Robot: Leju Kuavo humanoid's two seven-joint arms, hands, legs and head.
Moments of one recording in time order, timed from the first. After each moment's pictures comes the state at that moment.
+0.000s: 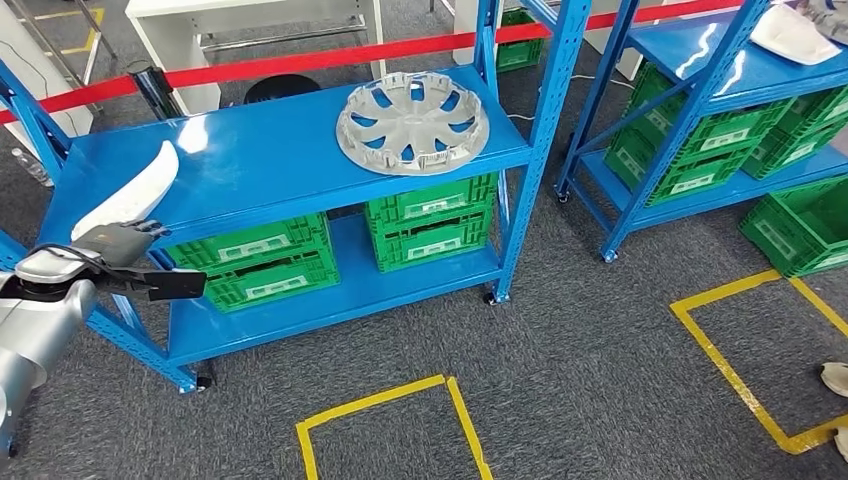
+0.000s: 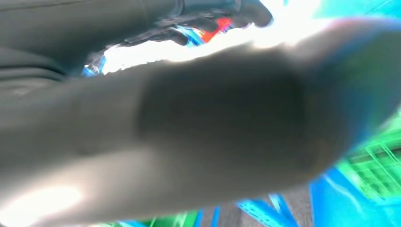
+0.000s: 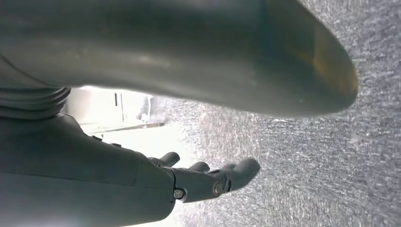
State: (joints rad) left arm -0.99 0.33 -0.56 -0.35 -1.24 -0.11 -0.18; right arm -0.06 0.13 -0.95 -0.20 1.29 0.08 0.22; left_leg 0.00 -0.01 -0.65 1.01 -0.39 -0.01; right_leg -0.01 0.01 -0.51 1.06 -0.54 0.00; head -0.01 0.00
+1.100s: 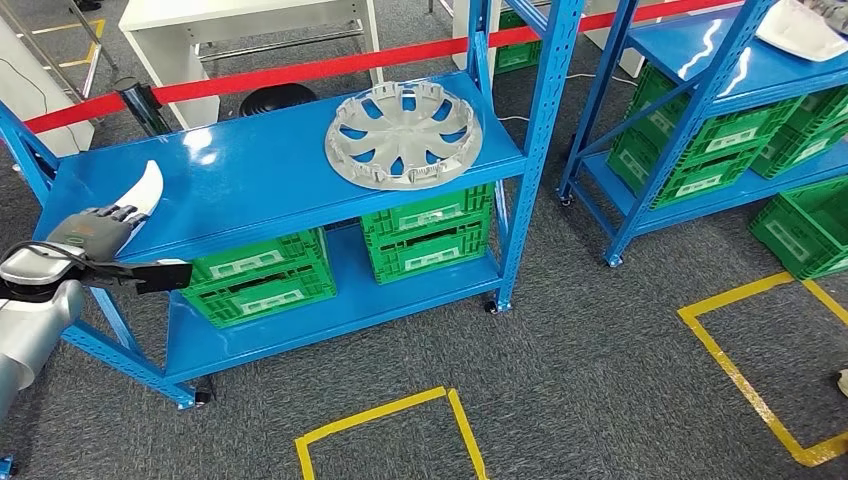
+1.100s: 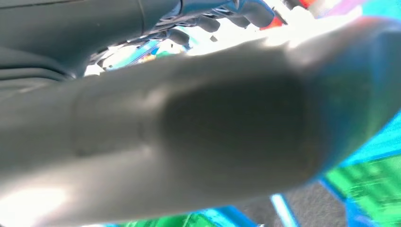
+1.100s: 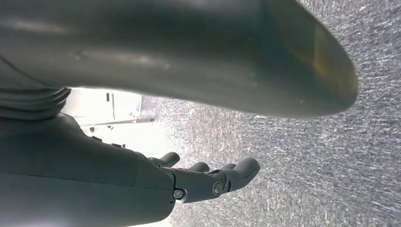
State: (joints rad) left arm -0.99 0.37 -0.55 -0.36 -1.28 -0.04 -0.09; right arm -0.06 0.13 -0.95 -0.20 1.31 0.09 0.19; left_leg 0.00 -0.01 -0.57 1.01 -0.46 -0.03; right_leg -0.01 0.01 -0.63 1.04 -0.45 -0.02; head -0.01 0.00
